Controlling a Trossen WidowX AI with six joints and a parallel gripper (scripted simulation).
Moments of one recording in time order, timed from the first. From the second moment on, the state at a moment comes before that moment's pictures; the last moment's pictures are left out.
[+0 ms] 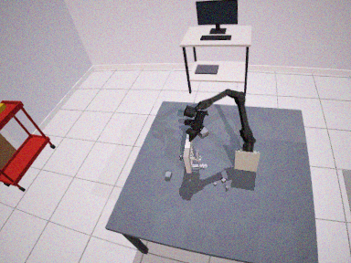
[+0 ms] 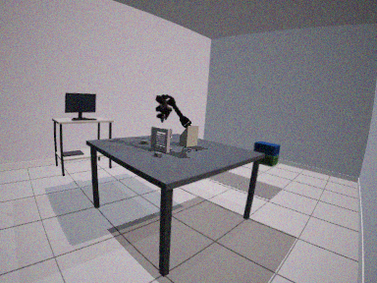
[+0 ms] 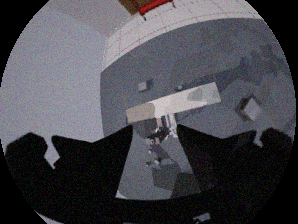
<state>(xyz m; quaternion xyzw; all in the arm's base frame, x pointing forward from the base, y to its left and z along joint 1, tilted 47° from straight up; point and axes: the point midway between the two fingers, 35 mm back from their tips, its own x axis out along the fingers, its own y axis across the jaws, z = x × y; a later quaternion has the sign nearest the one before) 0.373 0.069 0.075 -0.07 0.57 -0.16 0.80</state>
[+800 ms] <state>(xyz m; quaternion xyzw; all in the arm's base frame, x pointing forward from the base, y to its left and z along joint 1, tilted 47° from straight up) 0.345 0.084 0.017 -0.24 0.67 -0.25 0.66</state>
